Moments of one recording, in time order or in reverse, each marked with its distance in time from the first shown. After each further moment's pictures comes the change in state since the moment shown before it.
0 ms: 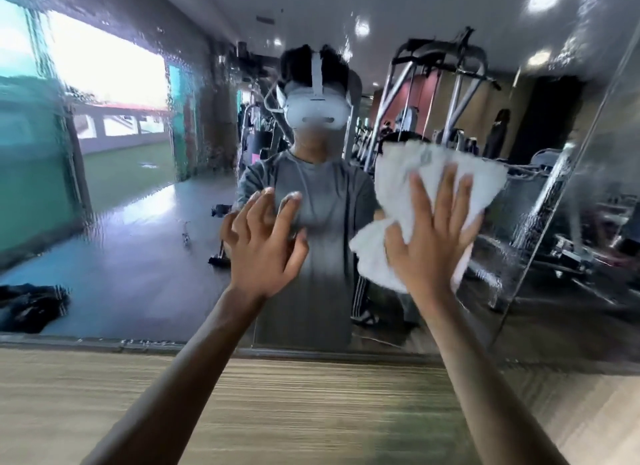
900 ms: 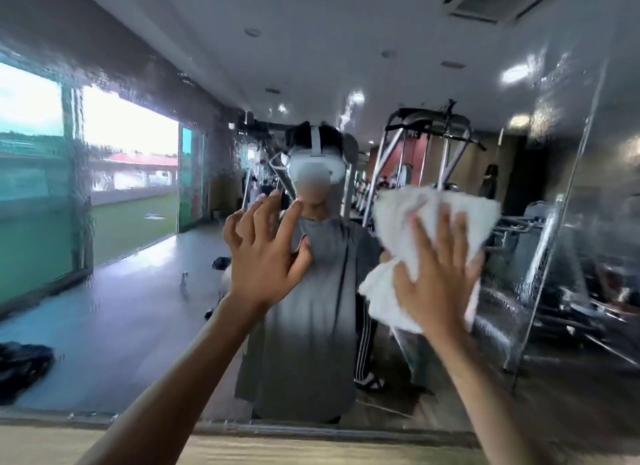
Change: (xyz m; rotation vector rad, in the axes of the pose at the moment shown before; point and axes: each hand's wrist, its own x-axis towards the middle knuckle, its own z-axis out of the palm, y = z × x) left_hand 0.087 -0.011 -0.011 0.042 -0.001 0.019; right_hand 0.043 0.008 -0.011 -0.020 -0.064 -0.071
